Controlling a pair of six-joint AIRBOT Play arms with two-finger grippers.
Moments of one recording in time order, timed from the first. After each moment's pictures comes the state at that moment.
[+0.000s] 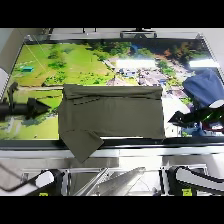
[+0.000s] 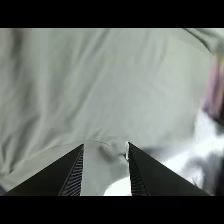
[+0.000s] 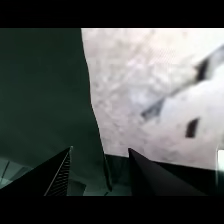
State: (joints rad) left arm 0.57 -1.19 0.90 0.74 -1.44 -1.13; right arm -0.48 -1.34 0.78 -1.05 1.28 1.16
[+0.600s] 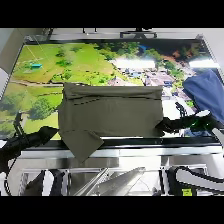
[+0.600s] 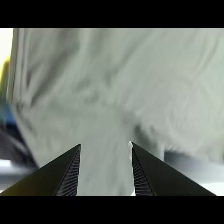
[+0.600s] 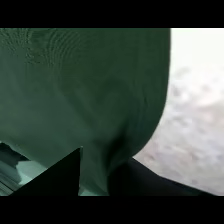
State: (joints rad) left arm 0.66 -0.73 0.38 0.79 -1.29 -1.13; right arm -0.38 -1.38 0.61 -0.82 1.15 1.01
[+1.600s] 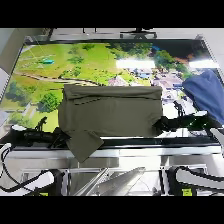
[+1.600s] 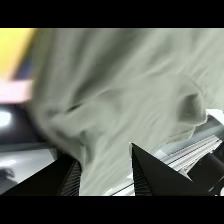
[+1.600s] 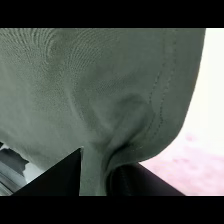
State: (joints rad) left arm 0.46 -1.30 0.49 0.88 -1.24 -1.16; right arm -0.36 -1.40 0.61 -0.77 1.12 0.98
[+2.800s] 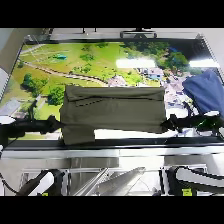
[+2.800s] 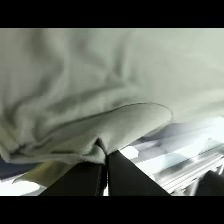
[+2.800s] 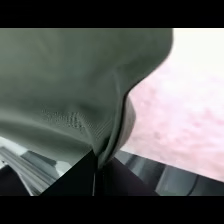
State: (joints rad) left arm 0.41 -1.07 0.67 0.77 -1.33 -1.16; right arm -0.52 -1.39 0.69 -0.71 1.32 1.01
